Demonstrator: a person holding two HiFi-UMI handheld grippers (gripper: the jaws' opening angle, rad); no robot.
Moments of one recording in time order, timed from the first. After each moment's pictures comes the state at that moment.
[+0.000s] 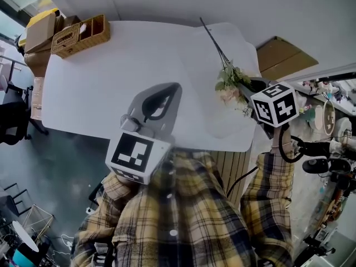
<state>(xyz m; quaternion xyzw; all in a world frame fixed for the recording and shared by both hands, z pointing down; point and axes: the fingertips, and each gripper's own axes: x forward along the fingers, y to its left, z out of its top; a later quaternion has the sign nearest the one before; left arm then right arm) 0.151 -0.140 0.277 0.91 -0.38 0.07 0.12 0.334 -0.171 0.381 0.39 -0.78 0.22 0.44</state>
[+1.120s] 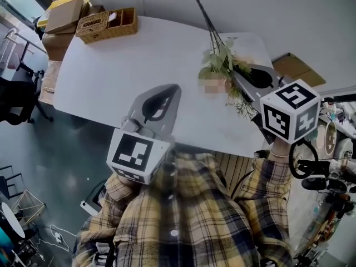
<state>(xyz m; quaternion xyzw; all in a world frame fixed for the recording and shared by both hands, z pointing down) 0.061 -0.100 0.270 0.89 -0.45 0.06 0.11 0.171 -0.150 0.262 0.34 -0.87 0.13 0.33</state>
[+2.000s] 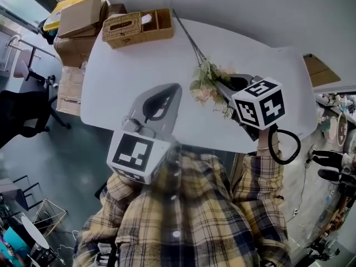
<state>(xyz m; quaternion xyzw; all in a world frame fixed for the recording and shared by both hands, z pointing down) -0.151 -0.177 0.294 0.89 -0.42 0.09 0.13 -0.054 -0.213 0.384 0.32 -0.84 0.24 0.36</state>
